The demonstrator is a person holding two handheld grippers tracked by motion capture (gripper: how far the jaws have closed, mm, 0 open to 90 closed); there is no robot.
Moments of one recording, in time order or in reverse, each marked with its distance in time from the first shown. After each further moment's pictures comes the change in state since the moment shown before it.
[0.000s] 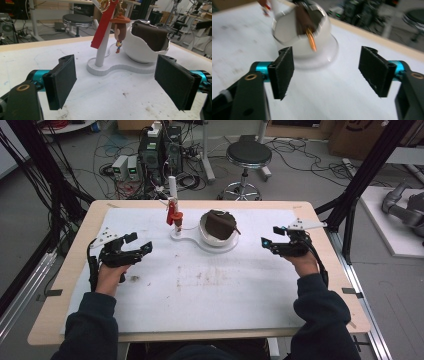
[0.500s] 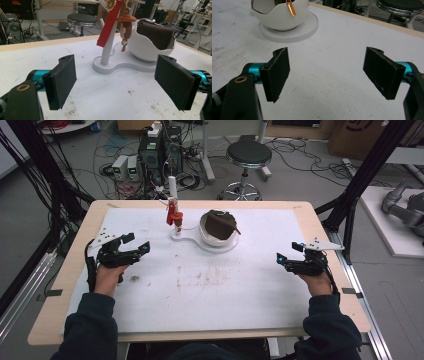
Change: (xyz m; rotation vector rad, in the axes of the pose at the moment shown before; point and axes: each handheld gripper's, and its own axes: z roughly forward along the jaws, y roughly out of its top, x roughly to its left) left arm 0.001 -0.001 -0.003 0.009 0.022 -0.005; right arm 0.001 -0.048 -0.038 0.004 -0.116 0.053
